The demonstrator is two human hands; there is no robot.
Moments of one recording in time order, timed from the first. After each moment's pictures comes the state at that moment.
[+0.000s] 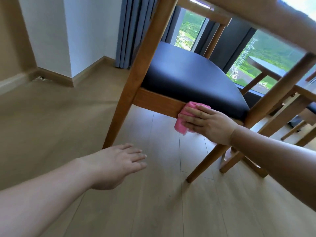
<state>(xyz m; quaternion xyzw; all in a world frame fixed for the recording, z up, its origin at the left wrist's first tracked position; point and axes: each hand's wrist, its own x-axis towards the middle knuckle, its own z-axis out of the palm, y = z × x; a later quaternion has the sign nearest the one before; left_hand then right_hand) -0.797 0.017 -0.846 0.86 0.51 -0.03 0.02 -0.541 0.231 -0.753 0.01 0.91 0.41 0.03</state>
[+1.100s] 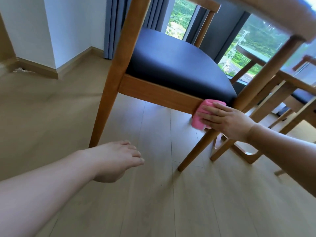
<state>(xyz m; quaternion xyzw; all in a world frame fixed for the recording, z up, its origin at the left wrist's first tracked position) -0.771 0.029 -0.852 0.86 0.50 -0.06 0.07 -0.459 0.239 -0.750 0.05 0.91 0.40 0.08</state>
